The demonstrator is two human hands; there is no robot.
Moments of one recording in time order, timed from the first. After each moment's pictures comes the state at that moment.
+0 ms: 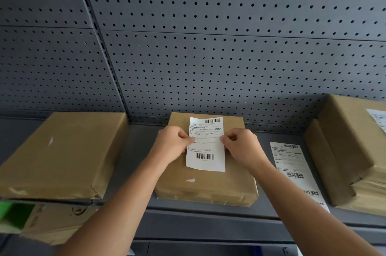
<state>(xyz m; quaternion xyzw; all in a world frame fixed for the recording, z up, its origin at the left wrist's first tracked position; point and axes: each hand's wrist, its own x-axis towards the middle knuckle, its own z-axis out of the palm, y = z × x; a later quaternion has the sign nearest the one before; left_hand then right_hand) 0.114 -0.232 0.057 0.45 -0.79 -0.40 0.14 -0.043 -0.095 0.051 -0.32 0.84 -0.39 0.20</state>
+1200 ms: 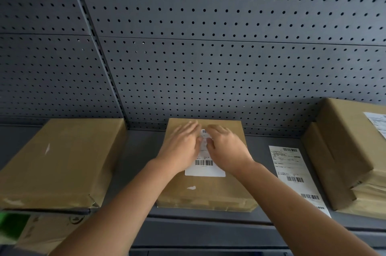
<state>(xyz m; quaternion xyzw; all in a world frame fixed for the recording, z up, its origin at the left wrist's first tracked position) 0.095 -0.229 0.051 0.24 -0.96 -0.10 0.10 -0.033 -0.127 0.036 -0.57 0.80 -0.21 0.00</state>
